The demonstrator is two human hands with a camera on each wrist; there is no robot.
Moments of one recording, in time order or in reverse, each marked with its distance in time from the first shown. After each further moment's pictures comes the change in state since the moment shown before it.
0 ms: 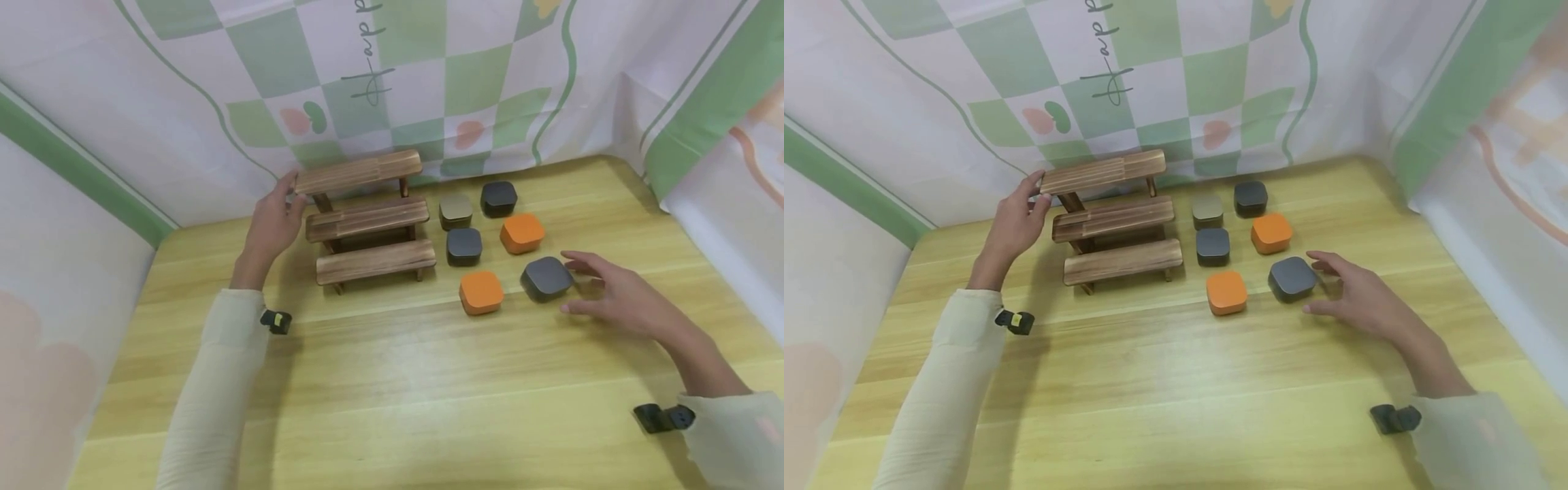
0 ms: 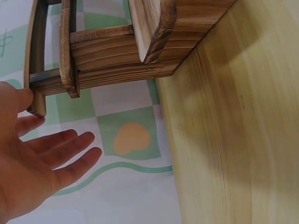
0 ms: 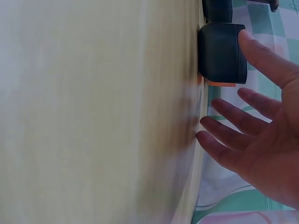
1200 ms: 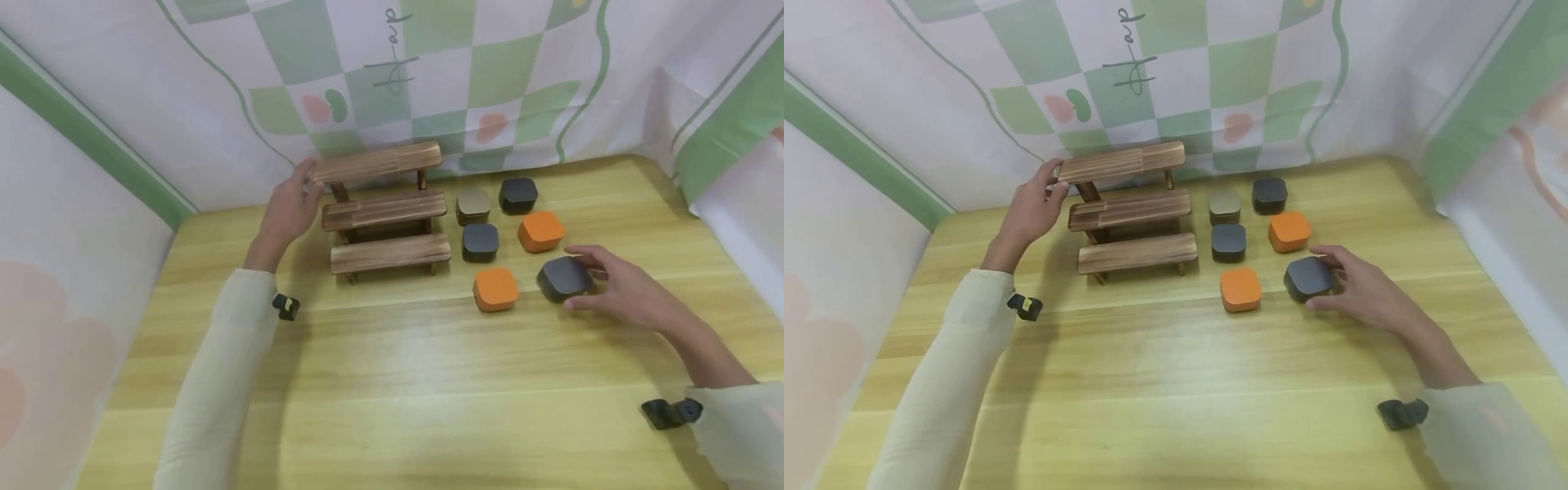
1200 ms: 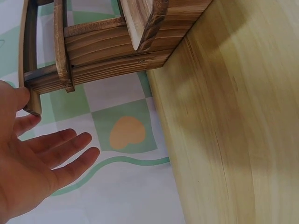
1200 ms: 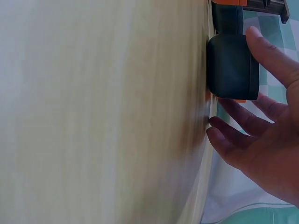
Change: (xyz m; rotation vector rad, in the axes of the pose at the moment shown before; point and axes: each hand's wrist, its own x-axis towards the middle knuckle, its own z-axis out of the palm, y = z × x) left_hand 0.005 0.001 -0.005 0.075 -0.029 -0.036; right_hand 0.023 -0.003 0.005 0.082 -0.036 -0.039
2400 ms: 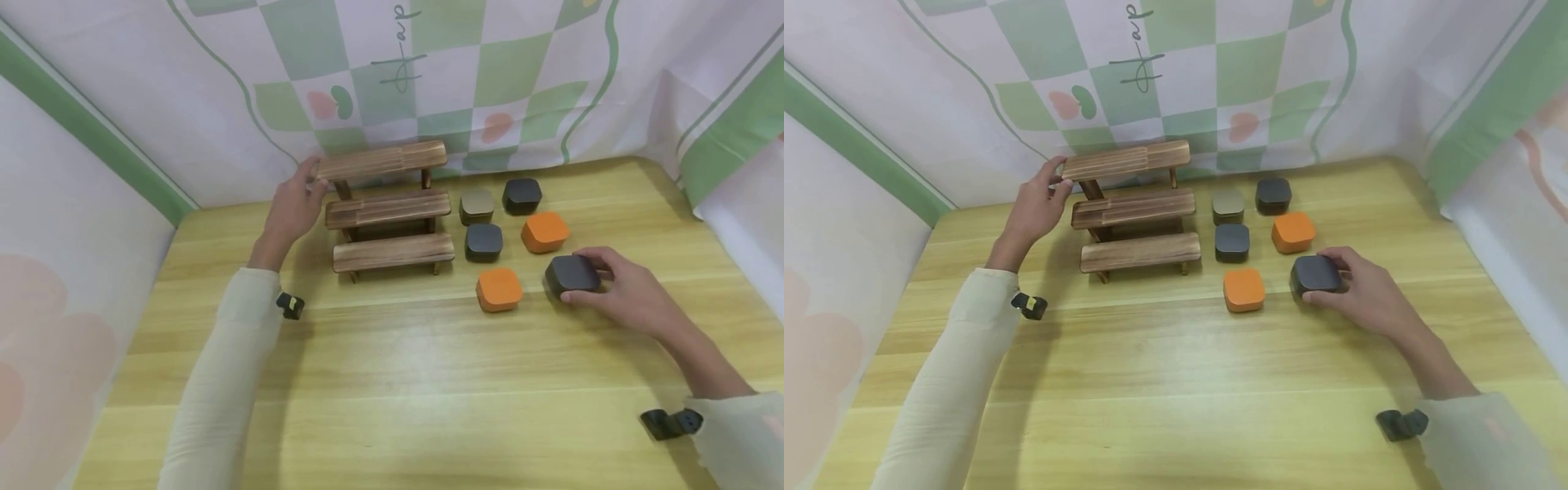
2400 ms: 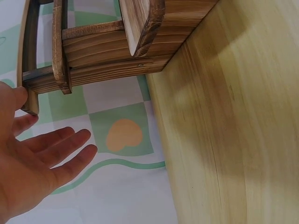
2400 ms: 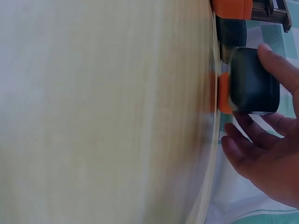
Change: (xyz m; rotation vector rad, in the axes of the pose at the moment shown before) left_hand 0.001 -0.003 0.002 -0.049 0.014 -0.014; right_hand -0.003 -0.012 0.007 -0.075 0.114 0.111
